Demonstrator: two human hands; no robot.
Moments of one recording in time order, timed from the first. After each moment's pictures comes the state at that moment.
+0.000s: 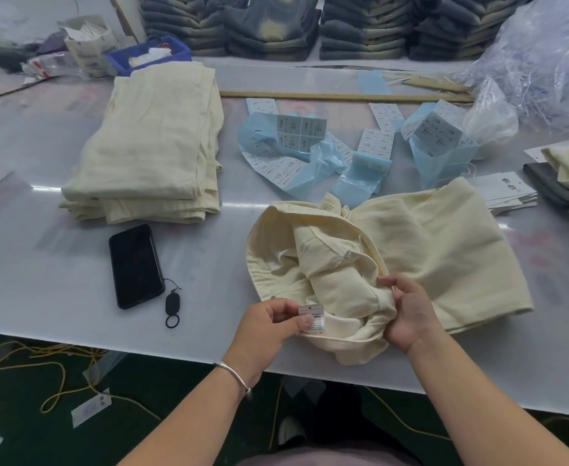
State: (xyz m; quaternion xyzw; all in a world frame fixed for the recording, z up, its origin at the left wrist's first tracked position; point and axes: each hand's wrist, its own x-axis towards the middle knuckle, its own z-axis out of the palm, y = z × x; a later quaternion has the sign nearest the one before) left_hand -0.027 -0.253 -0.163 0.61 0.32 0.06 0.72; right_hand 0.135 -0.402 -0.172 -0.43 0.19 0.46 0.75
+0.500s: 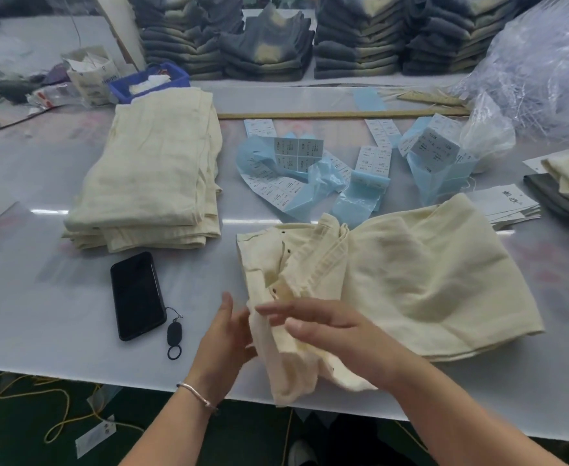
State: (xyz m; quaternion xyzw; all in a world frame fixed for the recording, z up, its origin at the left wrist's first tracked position) left_hand -0.036 -0.197 -0.163 0.50 0.34 0.03 0.80; right_hand 0.077 -0.358 -0.087 -0.58 -0.35 0.48 0.56
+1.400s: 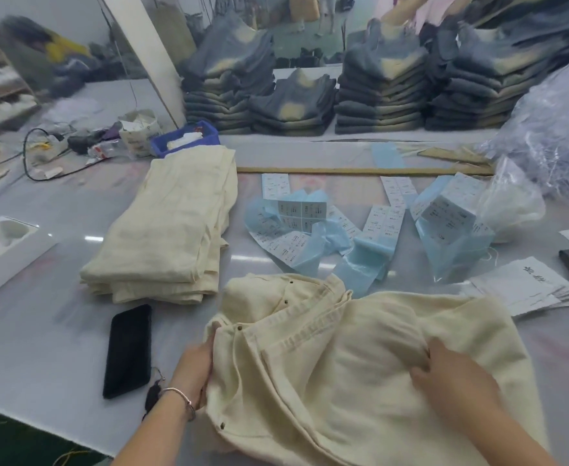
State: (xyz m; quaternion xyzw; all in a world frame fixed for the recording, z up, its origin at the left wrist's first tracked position) left_hand 0.033 -0.146 -0.174 0.59 0.61 0.08 0.52; right_hand 0.261 -0.438 -0.167 -0.96 -0.23 0.15 0.07
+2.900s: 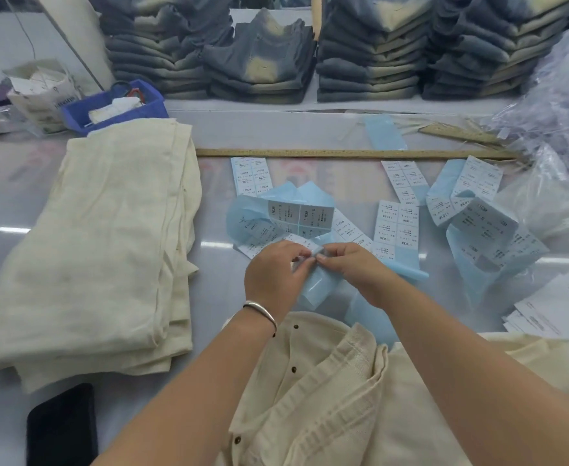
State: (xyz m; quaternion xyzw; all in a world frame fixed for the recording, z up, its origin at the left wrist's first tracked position) left_hand 0.265 -0.067 -0.160 0.89 0.21 0.25 0.31; right_hand 0.371 -0.181 -0.148 -0.72 -0.19 0.41 0.53
